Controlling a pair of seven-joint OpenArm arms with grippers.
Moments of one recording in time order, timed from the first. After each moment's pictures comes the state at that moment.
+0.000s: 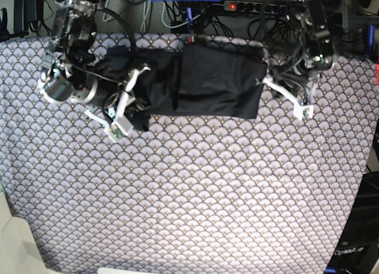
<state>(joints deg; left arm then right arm) 13.1 -1.9 -18.1 94.9 -16.5 -14.8 51.7 -7.2 -0.1 10.0 113.5 32.9 39.8 -81.9</state>
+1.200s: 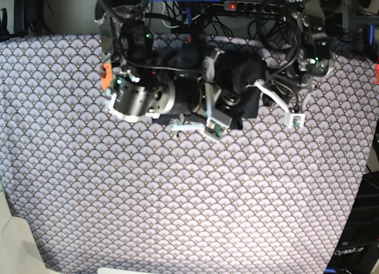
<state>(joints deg) 14.2 -3.2 -13.1 102.1 -16.5 -14.8 53.9 -0.6 -8.6 -16.1 113.6 32.8 39.8 -83.8</state>
